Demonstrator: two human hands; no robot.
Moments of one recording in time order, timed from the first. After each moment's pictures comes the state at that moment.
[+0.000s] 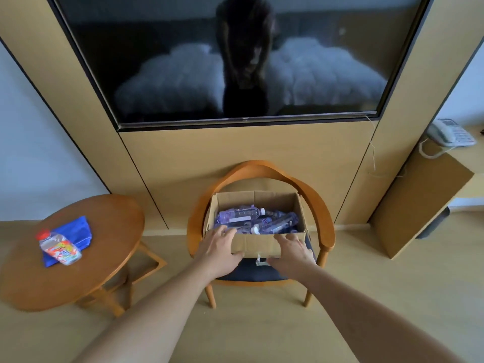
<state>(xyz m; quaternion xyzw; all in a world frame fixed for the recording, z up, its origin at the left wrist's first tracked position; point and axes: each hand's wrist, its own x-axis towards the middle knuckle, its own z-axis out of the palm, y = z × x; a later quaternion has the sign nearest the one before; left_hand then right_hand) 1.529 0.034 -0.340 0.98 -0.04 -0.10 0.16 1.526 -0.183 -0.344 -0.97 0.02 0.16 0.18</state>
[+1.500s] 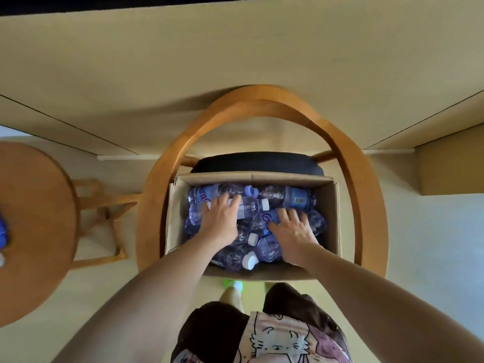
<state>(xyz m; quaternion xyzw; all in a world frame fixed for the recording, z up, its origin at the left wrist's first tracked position) 1.876 -0.004 -0.549 0.93 -0.05 -0.35 0.02 1.849 -0.208 -0.559 -0.91 -0.22 0.36 -0.04</state>
